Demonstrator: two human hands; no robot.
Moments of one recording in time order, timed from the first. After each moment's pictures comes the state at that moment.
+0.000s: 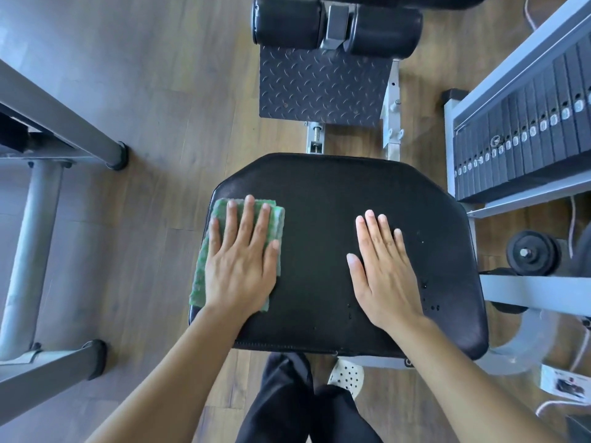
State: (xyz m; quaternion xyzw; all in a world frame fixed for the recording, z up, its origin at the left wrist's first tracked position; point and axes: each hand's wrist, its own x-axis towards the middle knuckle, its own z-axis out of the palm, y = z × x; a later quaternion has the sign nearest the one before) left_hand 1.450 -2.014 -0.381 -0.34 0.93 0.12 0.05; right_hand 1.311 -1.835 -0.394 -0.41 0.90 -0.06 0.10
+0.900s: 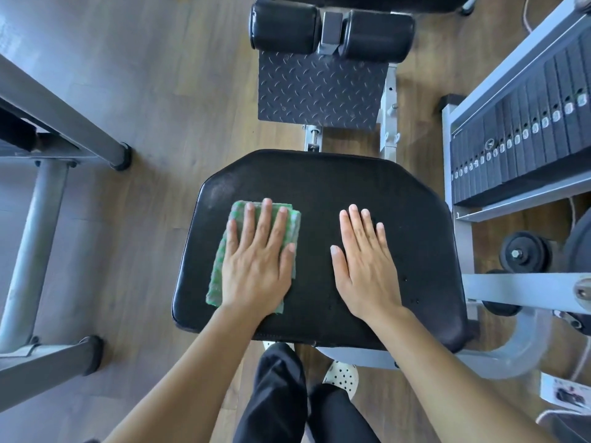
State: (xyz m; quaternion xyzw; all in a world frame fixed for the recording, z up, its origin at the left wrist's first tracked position) left_hand 1.430 -1.970 -0.378 -0.32 0.94 0.12 0.05; right_hand 1.310 -1.833 -0.394 -0.41 0.90 -0.09 0.12
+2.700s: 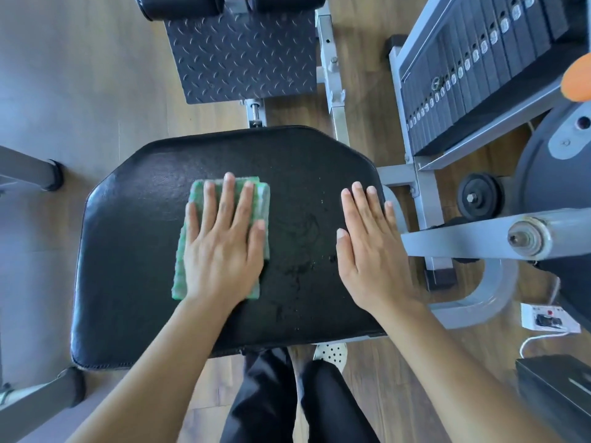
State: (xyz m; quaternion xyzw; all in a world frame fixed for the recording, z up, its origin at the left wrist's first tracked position) left_hand 1.360 -1.929 -0.383 -0.28 0.95 0.13 0.05; right_hand 1.258 -1.749 -0.391 -0.33 0.93 -0.12 0.11
